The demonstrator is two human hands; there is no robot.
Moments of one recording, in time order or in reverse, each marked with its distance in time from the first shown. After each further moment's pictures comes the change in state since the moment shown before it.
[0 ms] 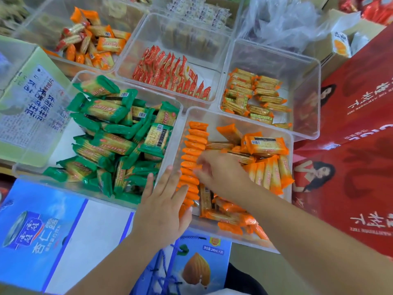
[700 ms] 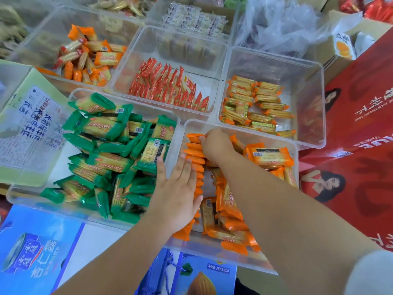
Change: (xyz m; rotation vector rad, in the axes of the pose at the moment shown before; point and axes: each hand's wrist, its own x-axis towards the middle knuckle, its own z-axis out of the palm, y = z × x) left_hand 0.085 0.002 -0.010 0.334 -0.189 0.011; right_hand 0.127 0.031 0.002 -0.079 -0.013 0.449
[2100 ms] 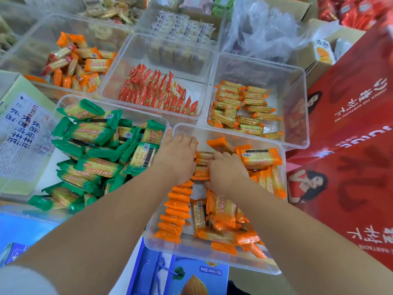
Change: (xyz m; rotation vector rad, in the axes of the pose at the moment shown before) left_hand 0.100 -0.017 -0.032 -0.004 -0.051 0.078; right_hand -0.065 0.054 -0.005 -0.612 -0.083 -0.274
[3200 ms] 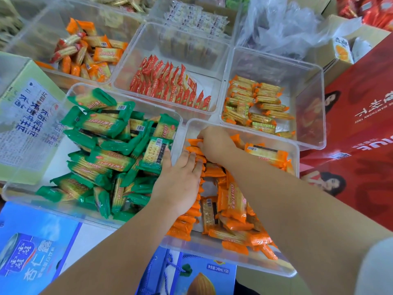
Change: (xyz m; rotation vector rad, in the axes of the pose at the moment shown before) left_hand -0.067 0.012 0.048 -0.046 0.074 -0.034; right_hand 0.075 -0.027 -0.036 0.258 0.127 0.002
